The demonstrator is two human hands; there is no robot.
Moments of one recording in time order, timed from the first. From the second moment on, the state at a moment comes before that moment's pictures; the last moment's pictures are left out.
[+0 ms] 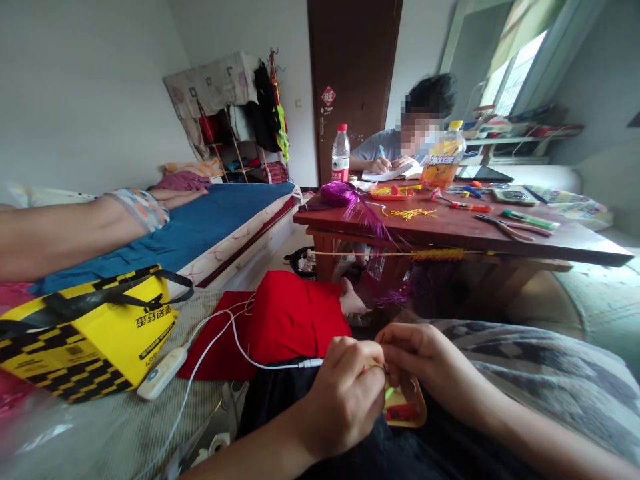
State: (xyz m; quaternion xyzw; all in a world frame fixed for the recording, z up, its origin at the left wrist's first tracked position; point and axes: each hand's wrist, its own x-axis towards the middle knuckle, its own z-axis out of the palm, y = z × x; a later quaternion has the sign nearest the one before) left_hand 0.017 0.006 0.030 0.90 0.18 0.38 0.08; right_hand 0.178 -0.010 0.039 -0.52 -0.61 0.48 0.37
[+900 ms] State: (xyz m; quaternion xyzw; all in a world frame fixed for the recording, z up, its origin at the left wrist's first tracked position) left_hand 0.017 0.010 0.034 0.91 0.13 0.40 0.03; right_hand 0.177 -0.013 0.050 -0.49 -0.52 0.58 0.39
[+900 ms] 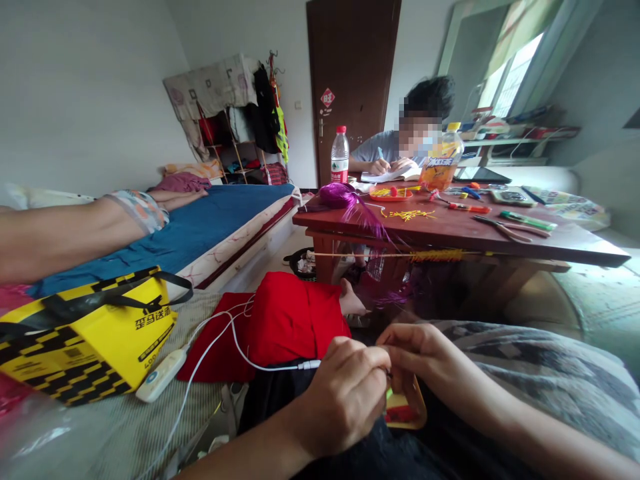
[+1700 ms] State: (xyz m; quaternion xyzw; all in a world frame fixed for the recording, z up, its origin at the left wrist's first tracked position) left_hand 0.025 0.023 0.040 0.56 0.36 0.28 0.69; right_hand 0.193 -0.028 0.046 -0.31 -0.89 -0.10 0.33
